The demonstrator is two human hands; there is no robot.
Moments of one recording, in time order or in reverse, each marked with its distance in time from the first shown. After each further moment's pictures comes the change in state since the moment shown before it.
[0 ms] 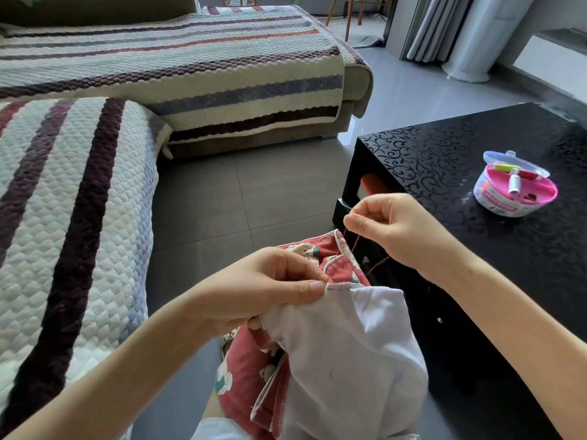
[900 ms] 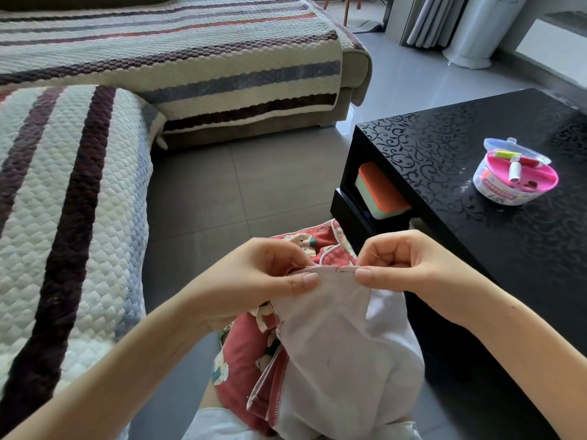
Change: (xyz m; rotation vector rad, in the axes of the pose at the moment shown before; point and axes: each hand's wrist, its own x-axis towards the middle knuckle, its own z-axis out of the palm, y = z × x) left_hand 0.000 -0.007 0.002 0.116 0.156 0.022; right_hand -0.049 0.012 -0.004 0.395 -0.323 0.102
